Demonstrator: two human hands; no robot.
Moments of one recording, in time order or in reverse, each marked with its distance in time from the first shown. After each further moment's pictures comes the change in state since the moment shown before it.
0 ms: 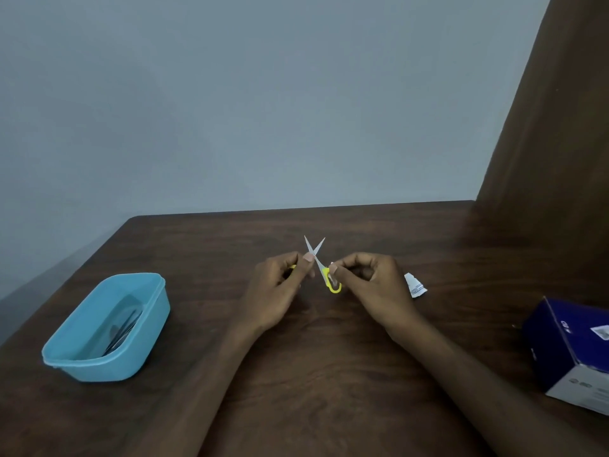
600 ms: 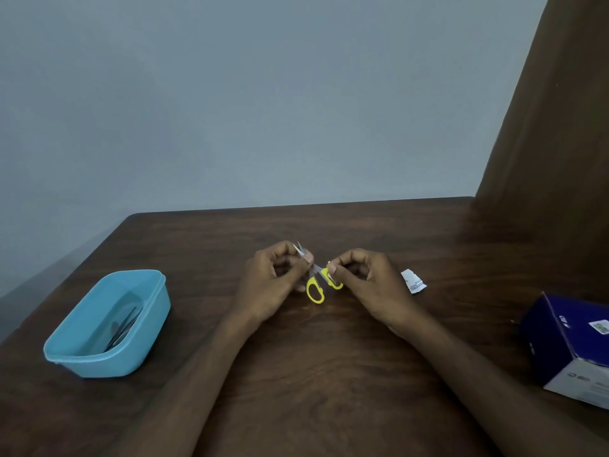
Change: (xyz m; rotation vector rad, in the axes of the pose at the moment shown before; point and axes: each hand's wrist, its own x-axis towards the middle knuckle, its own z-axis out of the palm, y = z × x) left_hand 0.005 -0.007 0.000 -0.270 0.018 -0.080; right_hand 0.005 0.007 -0.005 -0.031 -0.108 -0.003
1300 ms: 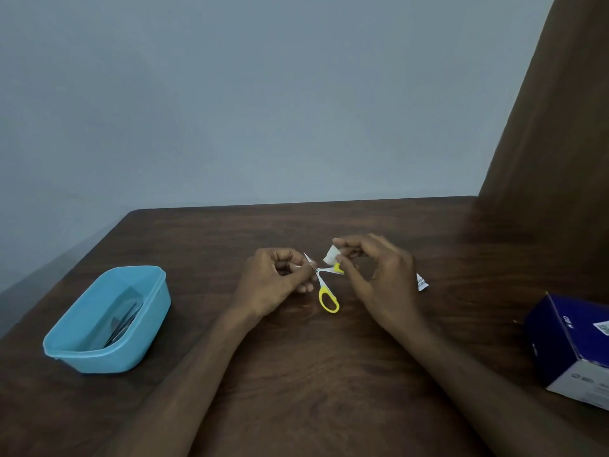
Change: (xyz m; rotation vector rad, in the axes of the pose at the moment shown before) left_hand 0.000 0.001 -0.003 0.052 -0.025 -0.105; right_hand -0.010 -0.016 -0.001 -0.366 0.325 -0.488
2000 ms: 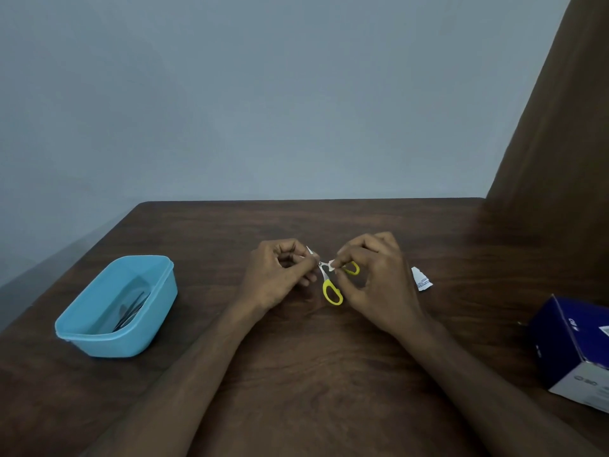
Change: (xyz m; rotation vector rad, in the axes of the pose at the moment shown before) left_hand -0.003 0.005 0.004 -0.038 0.066 0.075; right_hand -0.003 0.007 0.005 -0.169 -0.150 -0.133
